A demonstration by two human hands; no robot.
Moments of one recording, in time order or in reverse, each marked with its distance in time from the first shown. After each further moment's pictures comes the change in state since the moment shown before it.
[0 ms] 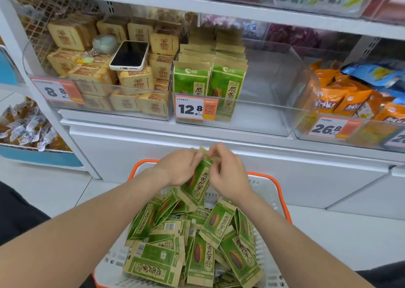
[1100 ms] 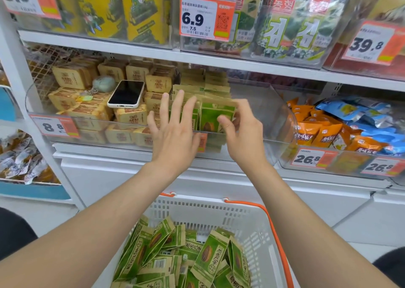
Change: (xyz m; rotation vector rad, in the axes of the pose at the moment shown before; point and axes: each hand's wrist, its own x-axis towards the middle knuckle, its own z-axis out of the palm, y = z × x) left_hand 0.015 0.063 -0.095 0.219 0.865 0.037; right_hand 0.100 -0.059 -0.109 0.054 0.415 -0.177
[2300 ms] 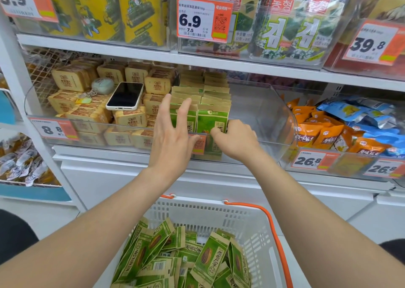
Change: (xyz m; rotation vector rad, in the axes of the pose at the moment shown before) left_hand -0.003 -0.008 0.013 -0.138 0.086 0.051; right_hand 0.022 0.000 0.006 -0.372 -0.462 0.427
